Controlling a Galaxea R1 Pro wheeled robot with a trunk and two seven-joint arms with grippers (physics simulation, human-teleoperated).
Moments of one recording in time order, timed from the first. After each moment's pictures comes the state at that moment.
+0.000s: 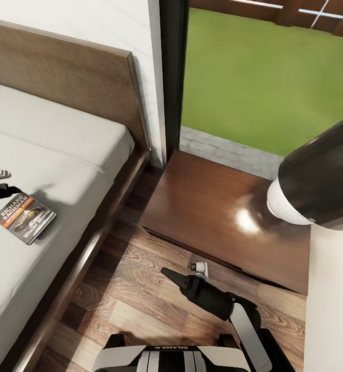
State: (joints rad) left arm -1.55 0.56 1.03 -0.20 -1.09 0.52 -0.36; right arm -0.28 0.06 0.18 -1.35 -0.83 0.69 0.90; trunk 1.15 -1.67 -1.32
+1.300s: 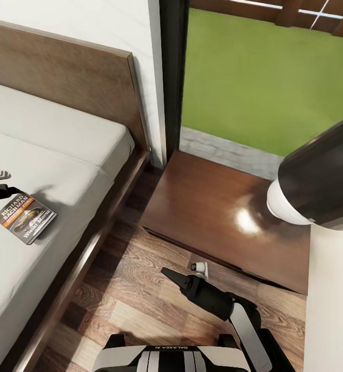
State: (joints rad) left arm -1.54 0.56 1.04 -0.20 -1.09 0.48 -0.35; right arm -0.28 0.06 0.18 -1.35 -0.83 0.69 0.90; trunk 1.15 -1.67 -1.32
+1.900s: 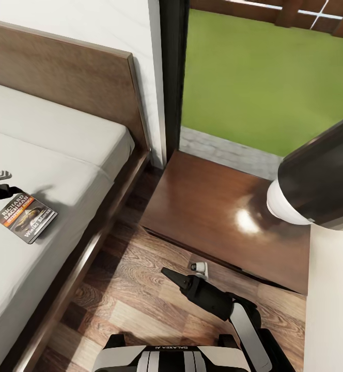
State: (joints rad) left arm -1.54 0.56 1.03 -0.20 -1.06 0.48 -0.35; right arm -0.28 0.06 0.18 -1.35 -0.83 0.69 0.90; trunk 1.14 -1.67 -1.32
